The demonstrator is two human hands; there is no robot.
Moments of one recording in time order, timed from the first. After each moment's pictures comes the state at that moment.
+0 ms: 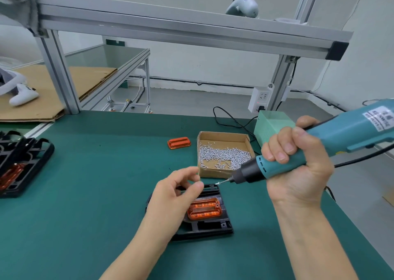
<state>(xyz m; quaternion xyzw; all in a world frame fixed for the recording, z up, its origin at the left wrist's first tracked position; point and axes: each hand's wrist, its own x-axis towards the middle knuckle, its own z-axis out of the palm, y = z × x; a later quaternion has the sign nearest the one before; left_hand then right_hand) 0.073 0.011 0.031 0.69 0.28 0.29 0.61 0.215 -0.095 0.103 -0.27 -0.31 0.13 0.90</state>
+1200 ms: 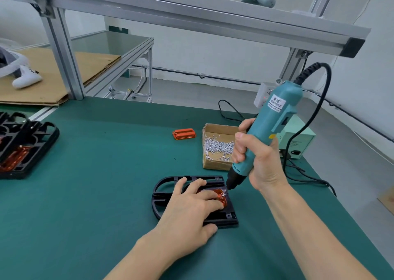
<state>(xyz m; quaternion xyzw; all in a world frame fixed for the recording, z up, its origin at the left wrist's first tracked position) 0.074 0.009 -0.008 0.98 0.12 0.10 0.12 0.226 -0.055 0.070 -0.49 -0.36 0.21 0.76</state>
